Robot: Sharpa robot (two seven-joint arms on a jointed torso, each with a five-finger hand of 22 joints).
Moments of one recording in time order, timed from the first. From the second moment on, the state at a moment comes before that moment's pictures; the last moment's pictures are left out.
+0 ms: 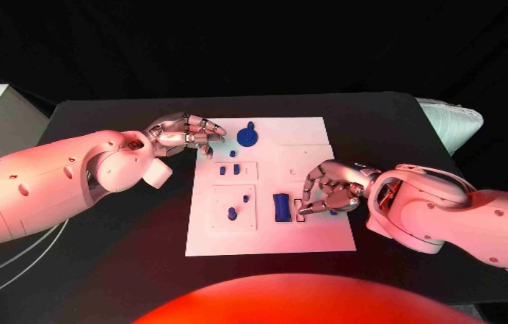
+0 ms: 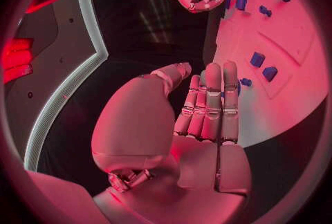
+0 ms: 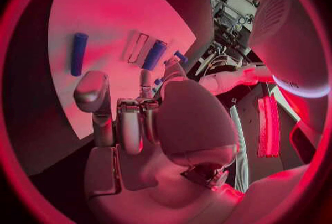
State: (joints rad) left arm 1.13 -0.87 -0.03 1.41 -0.26 0.13 0.16; left_hand 1.39 -0.17 0.51 0.06 0.27 0.82 0.21 0.34 0.34 0.91 0.14 0.51 0.13 1.05 0.06 1.06 0.45 0.17 0.86 0.16 0.89 0.66; right arm 1.13 -1.14 -0.20 1.95 -1.29 -0.30 -0.24; right_hand 1.33 -0.09 -0.12 0.29 0.18 0.91 0.09 0.57 0.34 1.47 0.01 1.53 1.31 1.47 -0.06 1.54 1.31 0.08 1.40 0.05 0.93 1.31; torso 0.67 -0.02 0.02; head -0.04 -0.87
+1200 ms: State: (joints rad) left arm 1.12 -0.89 -0.03 1.43 -0.25 0.08 0.21; left_hand 1.39 -0.17 0.51 0.06 0.27 0.81 0.21 0.34 0.33 0.91 0.14 0.51 0.13 1.05 0.06 1.06 0.45 0.17 0.86 0.16 0.89 0.66; right arm 1.06 -1.25 -0.21 1.94 -1.43 -0.40 -0.45; right_hand 1.32 -0.12 -0.13 0.29 0.24 0.97 0.08 0.45 0.32 1.46 0.02 1.54 1.31 1.47 -0.05 1.57 1.31 0.10 1.43 0.05 1.00 1.31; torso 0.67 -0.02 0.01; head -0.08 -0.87
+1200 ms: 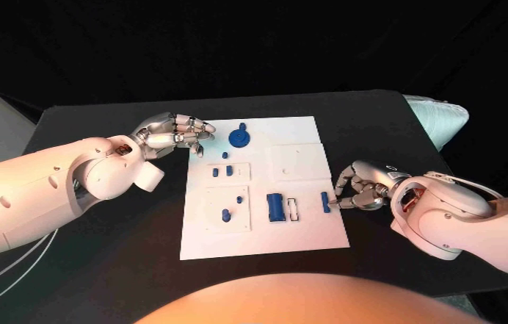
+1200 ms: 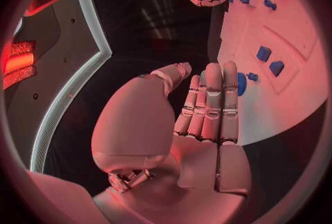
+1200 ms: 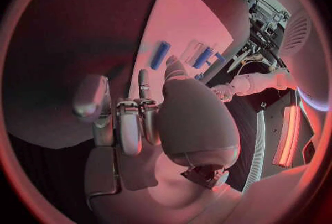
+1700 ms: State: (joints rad) left arm 1.12 -0.89 -0.03 1.43 -0.24 0.08 0.21; left_hand 1.39 -0.17 0.51 0.06 0.27 0.81 0.21 0.34 0.33 0.91 0.14 0.51 0.13 1.05 0.06 1.06 0.45 0.17 0.86 0.16 0.89 0.66; right arm 1.03 -1.19 -0.21 1.92 -1.49 -0.44 -0.50; right_hand 1.33 -0.12 -0.13 0.29 0.28 0.99 0.09 0.45 0.33 1.46 0.02 1.55 1.31 1.47 -0.05 1.57 1.31 0.10 1.44 0.06 1.00 1.31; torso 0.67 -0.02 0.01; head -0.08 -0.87
